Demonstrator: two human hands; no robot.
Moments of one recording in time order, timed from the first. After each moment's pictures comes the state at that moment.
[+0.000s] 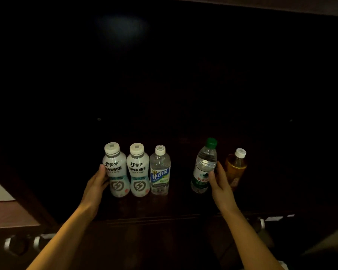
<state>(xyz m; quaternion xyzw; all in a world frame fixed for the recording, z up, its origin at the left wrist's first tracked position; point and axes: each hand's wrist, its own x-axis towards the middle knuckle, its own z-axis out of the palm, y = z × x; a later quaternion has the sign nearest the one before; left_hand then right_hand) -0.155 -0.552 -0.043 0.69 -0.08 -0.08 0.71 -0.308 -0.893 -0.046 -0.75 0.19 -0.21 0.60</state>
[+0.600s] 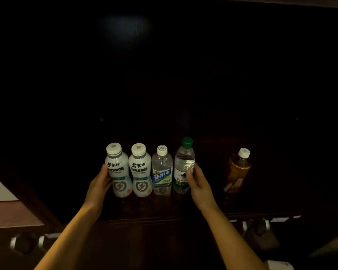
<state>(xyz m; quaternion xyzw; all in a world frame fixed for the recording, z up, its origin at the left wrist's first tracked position) -0.158 -0.558 -0.038 0.66 -0.06 -0.08 0.74 -0.272 -0.839 -0.051 -0.73 0.13 -0.18 0.65</state>
